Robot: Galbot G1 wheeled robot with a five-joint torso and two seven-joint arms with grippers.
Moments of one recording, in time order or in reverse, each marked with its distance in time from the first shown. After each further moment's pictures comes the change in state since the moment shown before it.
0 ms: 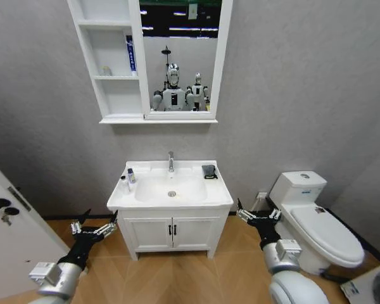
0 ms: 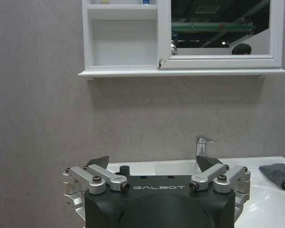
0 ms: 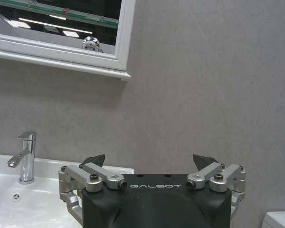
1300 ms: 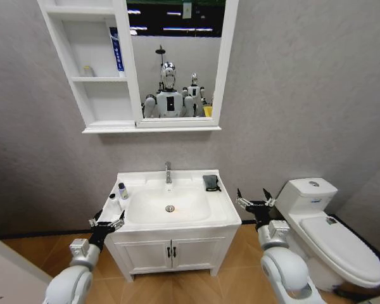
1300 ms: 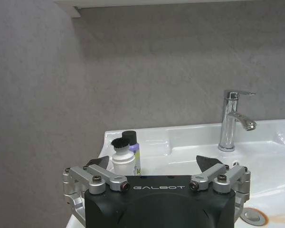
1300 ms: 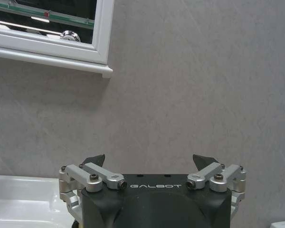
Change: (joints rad) left arm -0.353 0.110 0.184 0.420 0.071 0.055 -0.076; right arm 0.216 -0.037 0.010 -0.180 0.066 -0.002 0.008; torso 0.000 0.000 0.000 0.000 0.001
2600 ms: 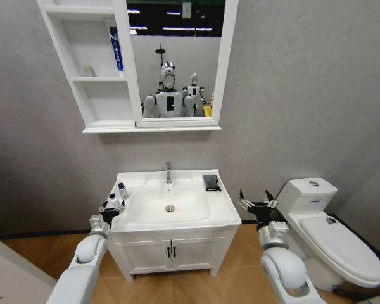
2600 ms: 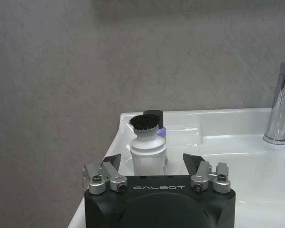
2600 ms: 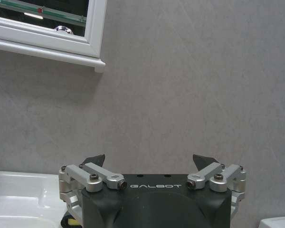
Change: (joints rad) left arm -0.318 0.023 0.112 0.364 0.003 -0.011 -0.066; right arm -0.009 -0.007 0.004 -0.037 -0.010 0.044 0.022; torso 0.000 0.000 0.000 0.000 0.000
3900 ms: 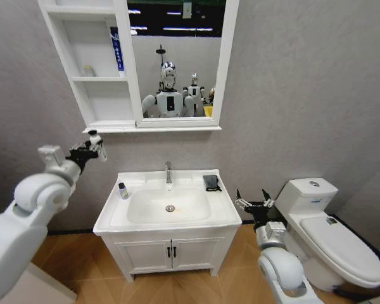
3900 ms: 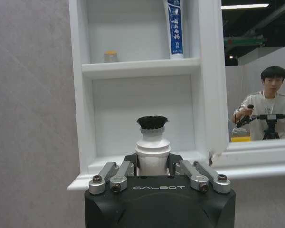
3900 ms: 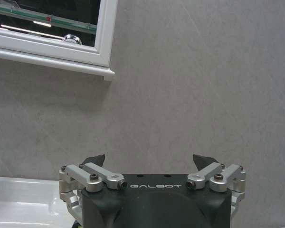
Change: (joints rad) left arm -0.630 0.587 0.189 -0.316 -0.754 0.419 -0.380; right arm 0.001 -0.006 -0.024 0.026 -0.005 0.002 -0.003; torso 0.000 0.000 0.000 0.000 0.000
